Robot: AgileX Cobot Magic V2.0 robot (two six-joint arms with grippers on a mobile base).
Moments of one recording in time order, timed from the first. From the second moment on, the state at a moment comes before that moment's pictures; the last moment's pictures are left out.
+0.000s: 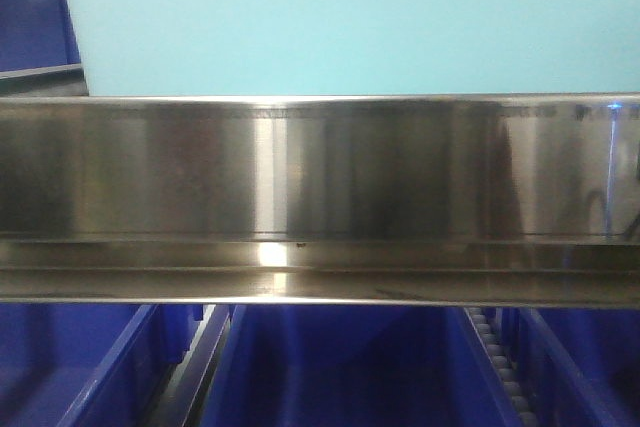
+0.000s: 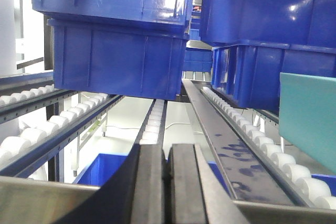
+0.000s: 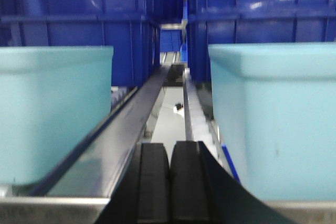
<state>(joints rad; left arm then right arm) -0.12 0.00 0.00 0.00 -0.04 -0.06 0.05 0.00 0.00 0.12 0.01 -0.05</state>
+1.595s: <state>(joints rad) -0.57 0.95 -1.14 0.01 0.58 0.01 0.23 0.80 -1.01 0.12 0.60 -0.05</state>
